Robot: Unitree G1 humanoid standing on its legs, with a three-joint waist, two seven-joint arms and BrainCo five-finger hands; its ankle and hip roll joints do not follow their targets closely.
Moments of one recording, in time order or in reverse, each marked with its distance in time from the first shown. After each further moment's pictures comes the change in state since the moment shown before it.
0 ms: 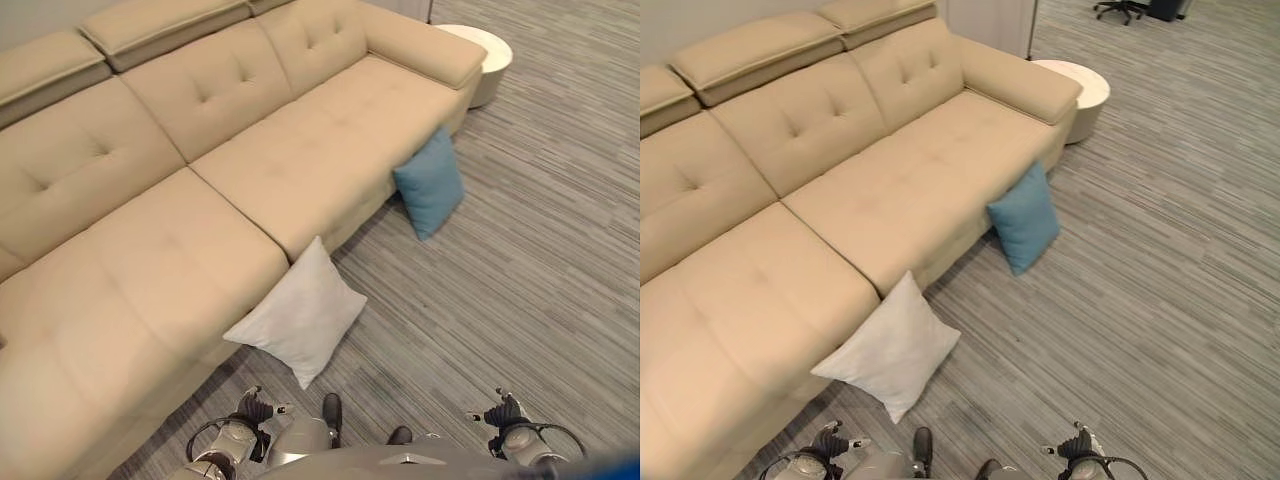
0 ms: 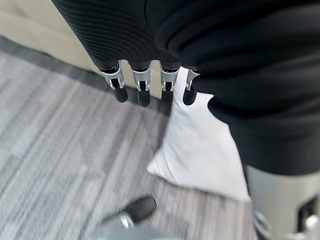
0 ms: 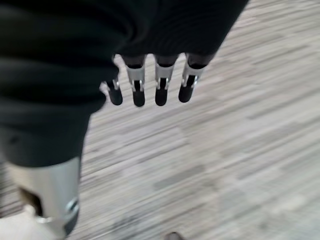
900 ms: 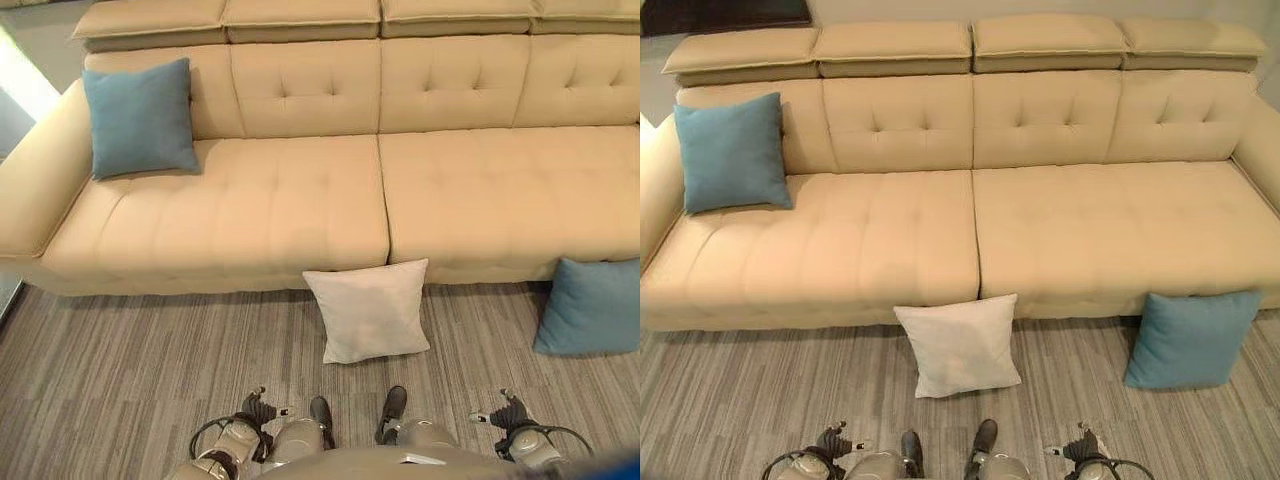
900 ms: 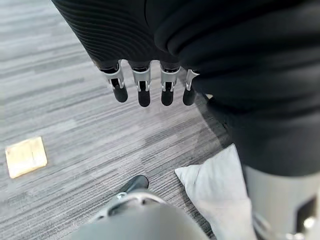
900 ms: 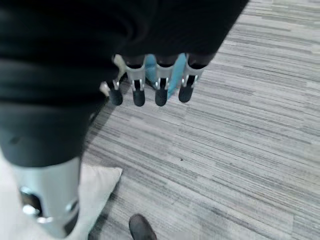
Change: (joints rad) left arm 0.002 -0.003 -0.017 0.022 0.002 -0.003 -0.006; right arm 0.062 -0.012 0.005 -0.024 0.037 -0.019 0.028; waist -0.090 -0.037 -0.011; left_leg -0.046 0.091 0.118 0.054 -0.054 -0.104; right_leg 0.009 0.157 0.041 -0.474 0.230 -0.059
